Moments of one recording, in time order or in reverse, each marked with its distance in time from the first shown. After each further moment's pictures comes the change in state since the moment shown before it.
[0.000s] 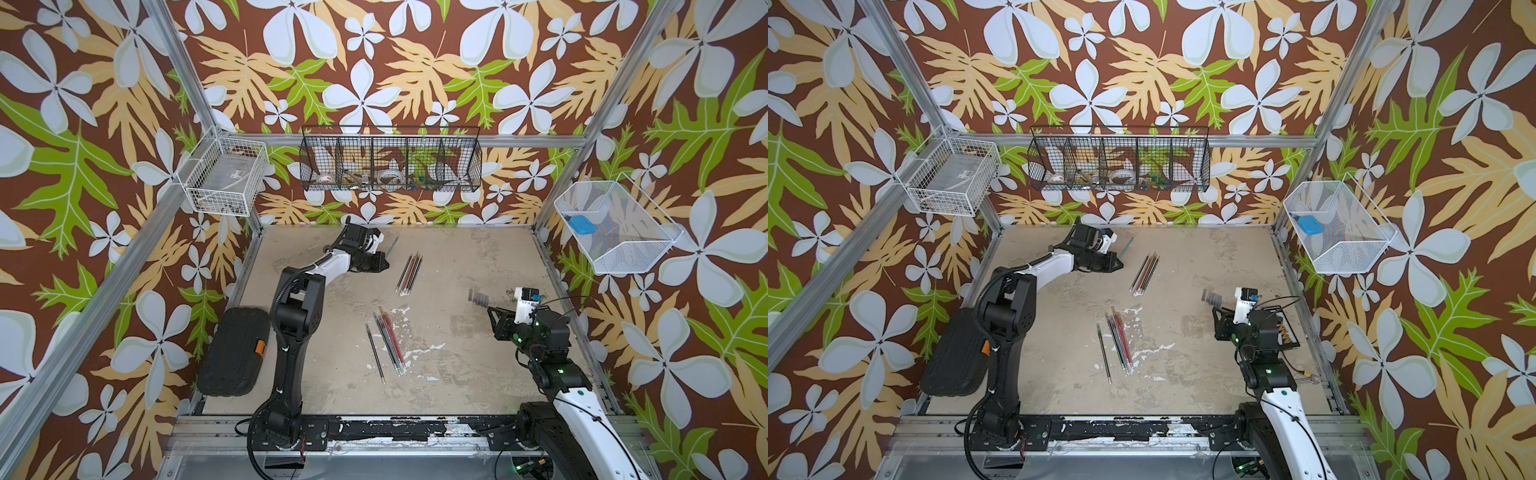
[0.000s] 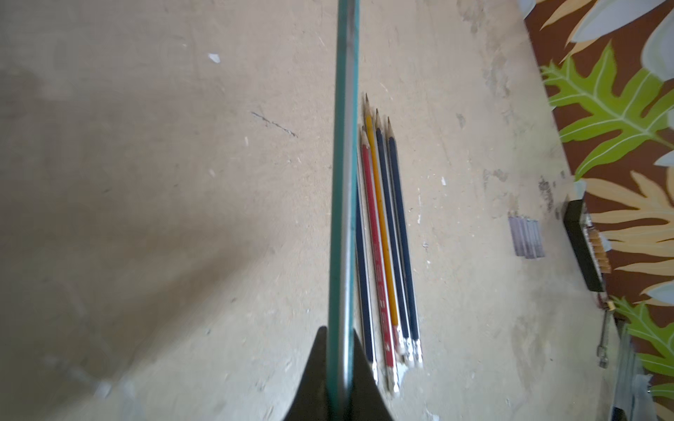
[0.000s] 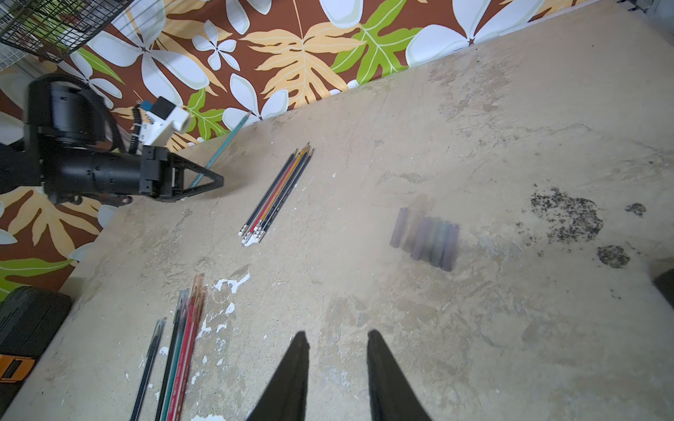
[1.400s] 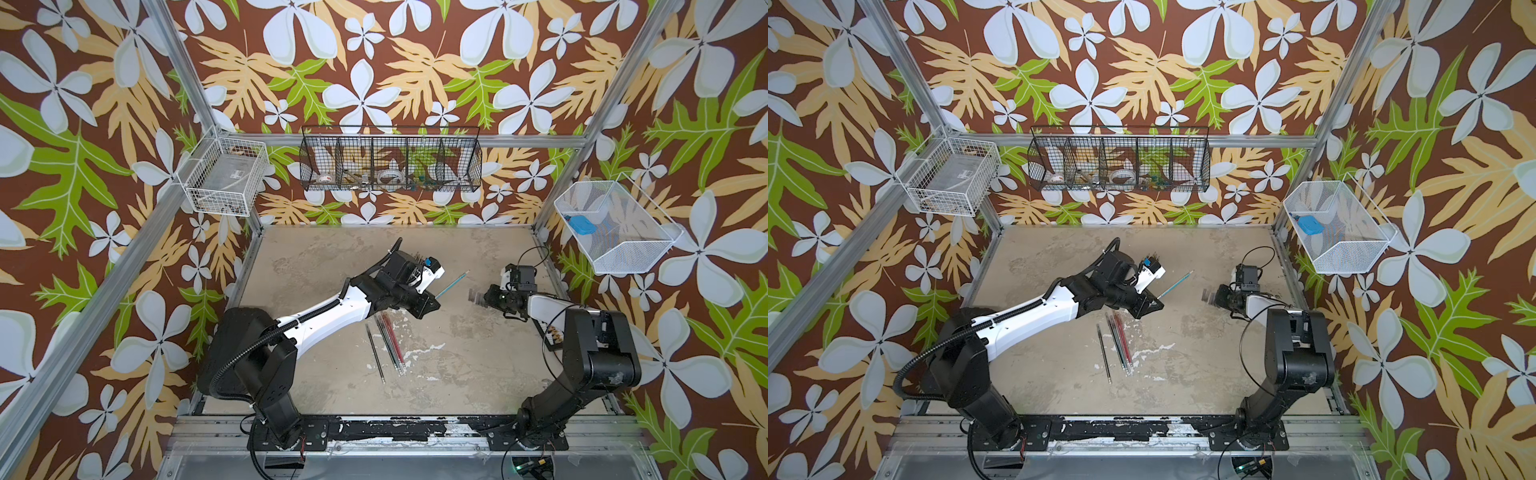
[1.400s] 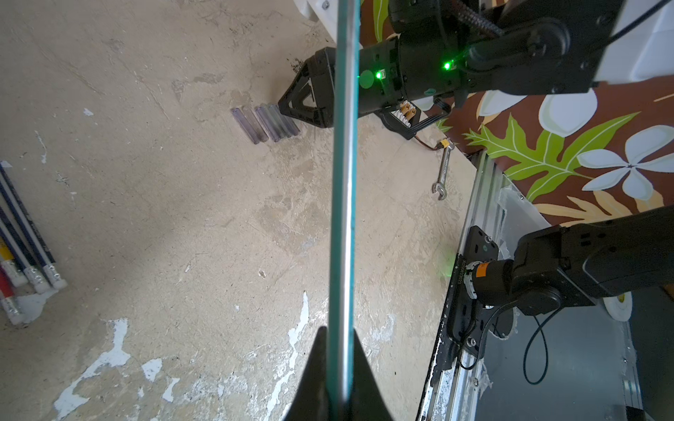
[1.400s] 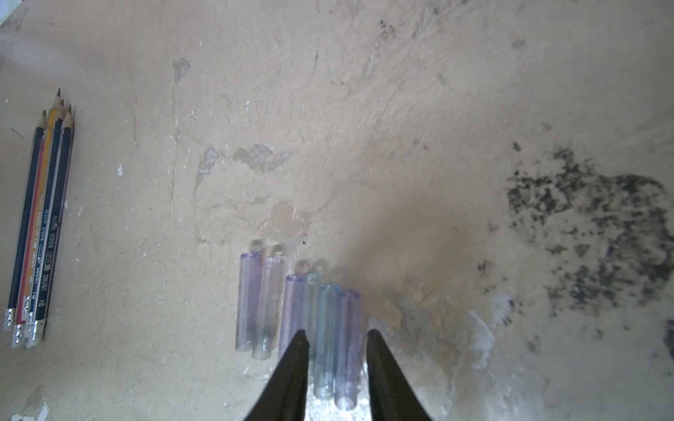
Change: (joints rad) left arm -0.444 -0.616 -0.463 0.039 -0.040 0.008; right arm -0.105 1.016 0.468 0.026 0.082 0.001
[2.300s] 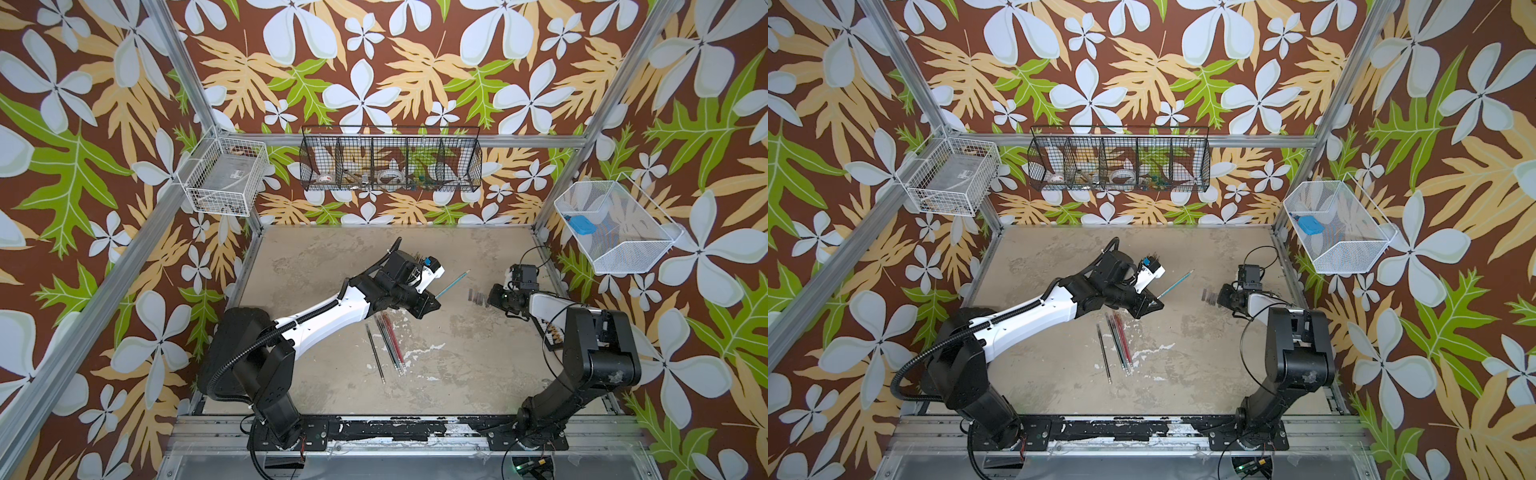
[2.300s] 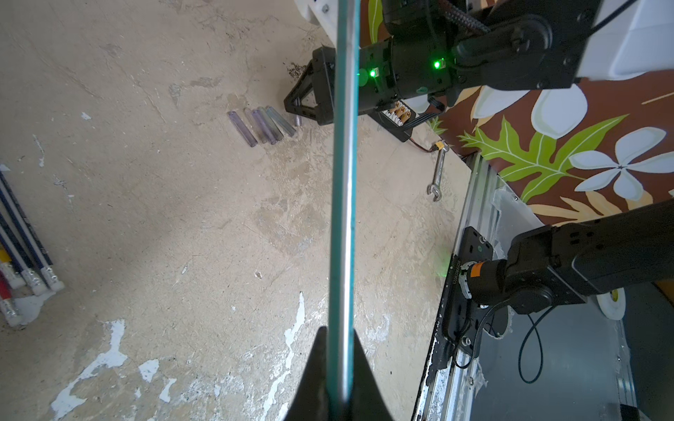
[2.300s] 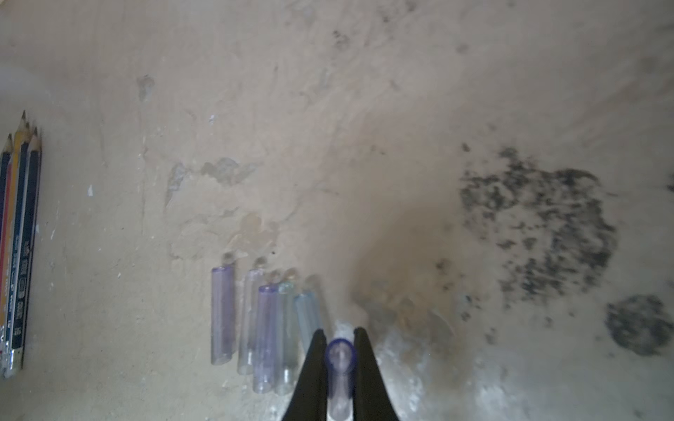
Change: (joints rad) left arm -0.003 -0.016 -0.003 0.004 0.012 -0.014; right arm -0.004 0.026 0.031 -0.032 0.035 0.012
